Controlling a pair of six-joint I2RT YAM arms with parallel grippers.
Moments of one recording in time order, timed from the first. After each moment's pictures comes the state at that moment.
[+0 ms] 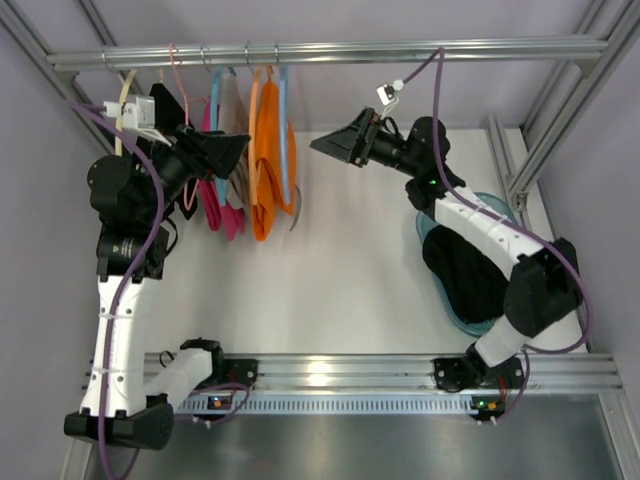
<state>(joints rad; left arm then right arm) -0.05 0.96 1.31 -0.12 0.52 -0.58 0.53 1.64 1.35 0.50 -0.63 1.01</state>
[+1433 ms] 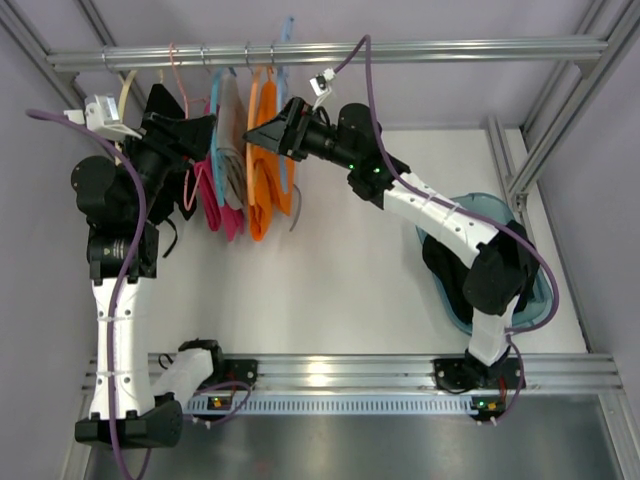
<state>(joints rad) 0.06 0.96 1.33 -0.13 0.36 -0.66 0.79 1.86 1.78 0.21 -0.36 0.95</state>
